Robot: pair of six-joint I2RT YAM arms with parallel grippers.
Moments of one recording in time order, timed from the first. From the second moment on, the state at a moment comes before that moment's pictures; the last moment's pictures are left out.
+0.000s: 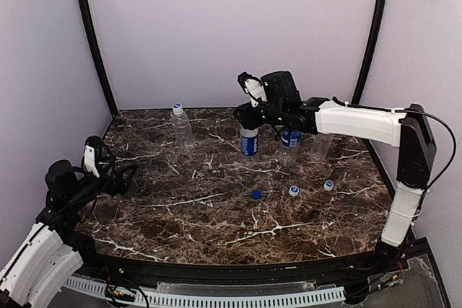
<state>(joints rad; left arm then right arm) -0.13 0.37 0.19 0.01 0.36 -0.11 0.78 1.83 1.49 -0.11 0.11 0.02</state>
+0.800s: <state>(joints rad) -0.13 0.37 0.19 0.02 0.37 -0.11 0.78 1.76 1.27 0.17 0.08 -0.11</state>
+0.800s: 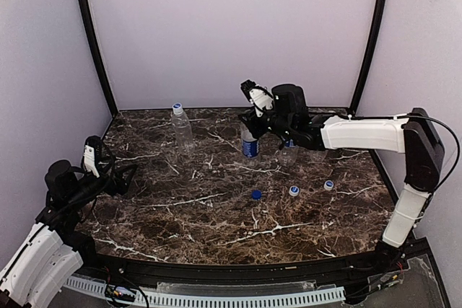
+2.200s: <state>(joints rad) -0.13 0.37 0.19 0.02 0.38 -0.11 0.76 1.76 1.26 0.19 0.08 -0.08</state>
